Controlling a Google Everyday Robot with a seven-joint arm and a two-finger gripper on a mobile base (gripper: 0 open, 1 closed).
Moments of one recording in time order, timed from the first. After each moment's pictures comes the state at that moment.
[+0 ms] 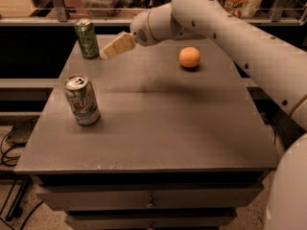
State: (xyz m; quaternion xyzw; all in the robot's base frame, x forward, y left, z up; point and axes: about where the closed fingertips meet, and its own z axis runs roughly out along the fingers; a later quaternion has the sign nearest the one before) arm 0.722 0.109 0.942 -0.48 0.69 0.23 0.49
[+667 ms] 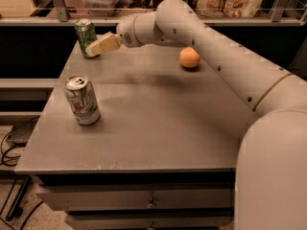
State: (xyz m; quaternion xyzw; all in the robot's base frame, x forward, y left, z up) arm 0.759 0.156 0.931 -0.46 0.66 0.27 0.52
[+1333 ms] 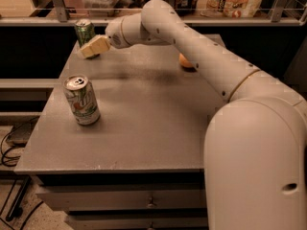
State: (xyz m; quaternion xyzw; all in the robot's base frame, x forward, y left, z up) arm 0.778 0.194 0.908 -0.48 0.66 0.29 0.50
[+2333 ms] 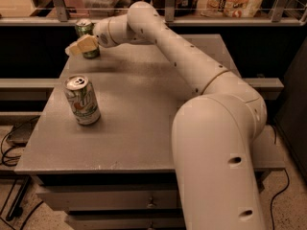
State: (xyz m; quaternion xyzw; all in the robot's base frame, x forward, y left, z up) arm 0.805 0.244 0.896 -0.48 0.65 0.32 0.49
